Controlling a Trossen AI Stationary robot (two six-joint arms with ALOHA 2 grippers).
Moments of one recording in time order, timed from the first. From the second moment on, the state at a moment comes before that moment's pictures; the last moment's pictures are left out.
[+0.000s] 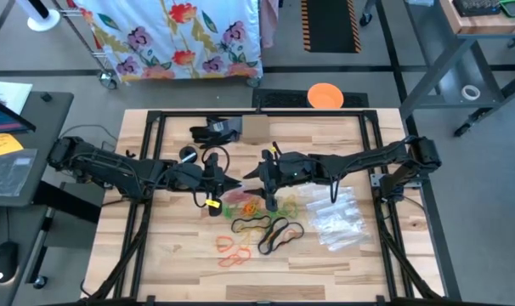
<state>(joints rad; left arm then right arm) -0.18 1.15 0.78 -0.03 -0.30 -0.11 0.05 1.64 1.14 0.17 0.00 -0.02</state>
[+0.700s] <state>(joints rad) -0.18 1.15 0.78 -0.01 -0.29 -0.10 0.05 1.64 1.15 0.19 0.00 -0.03</state>
